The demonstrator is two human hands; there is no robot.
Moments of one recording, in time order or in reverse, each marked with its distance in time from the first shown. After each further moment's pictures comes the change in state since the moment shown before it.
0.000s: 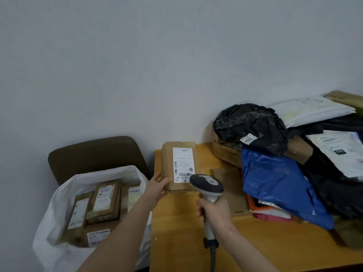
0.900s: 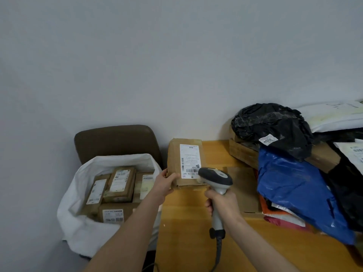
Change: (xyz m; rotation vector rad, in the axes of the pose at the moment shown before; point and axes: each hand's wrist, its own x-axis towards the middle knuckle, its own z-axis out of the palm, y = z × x) left_hand -0.016 -0.014 -0.008 -0.034 0.099 0.015; right_hand 0.001 -0.009 0.001 -0.045 -0.071 0.005
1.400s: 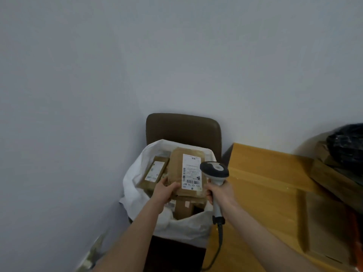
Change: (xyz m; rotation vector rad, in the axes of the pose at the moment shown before) left_hand -0.033 -0.038 -0.189 -0.065 0.363 -0.055; right_hand 0.047 0.012 0.185 -0.195 -0.317 0.038
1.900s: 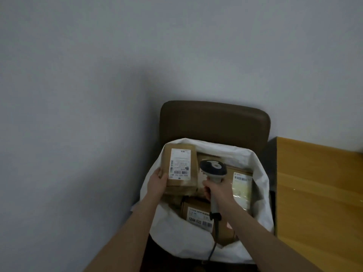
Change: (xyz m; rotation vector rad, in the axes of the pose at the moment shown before) left_hand 0.217 0.015 -0.143 0.325 0.092 0.033; right_hand 0.169 0.006 0.195 -0.027 0.096 0.143
